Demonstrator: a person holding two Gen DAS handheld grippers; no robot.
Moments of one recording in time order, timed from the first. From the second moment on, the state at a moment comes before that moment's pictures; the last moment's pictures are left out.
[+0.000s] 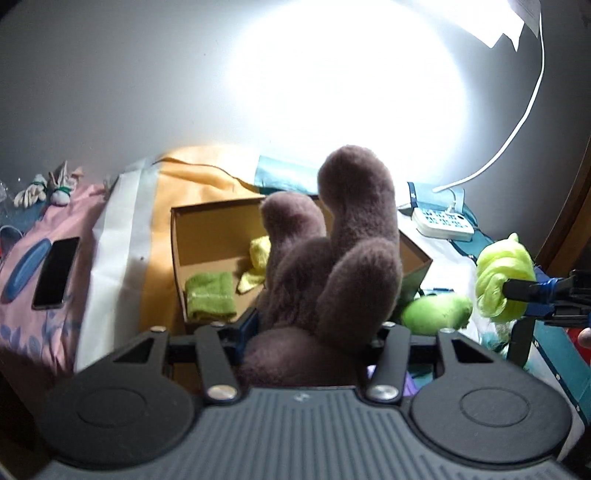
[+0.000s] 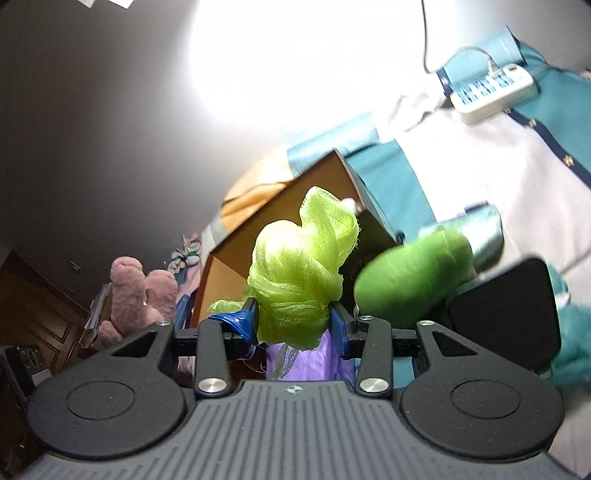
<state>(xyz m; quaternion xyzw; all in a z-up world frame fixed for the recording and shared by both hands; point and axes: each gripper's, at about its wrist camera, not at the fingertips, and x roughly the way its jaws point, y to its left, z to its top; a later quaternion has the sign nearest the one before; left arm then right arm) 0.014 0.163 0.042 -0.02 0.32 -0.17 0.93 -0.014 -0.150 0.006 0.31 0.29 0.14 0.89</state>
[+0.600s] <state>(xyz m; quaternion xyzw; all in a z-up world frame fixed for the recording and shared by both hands) 0.132 0.150 0.029 -0.03 0.34 -0.06 0.94 0.141 -0.110 0.056 0.11 0.25 0.14 0.95</state>
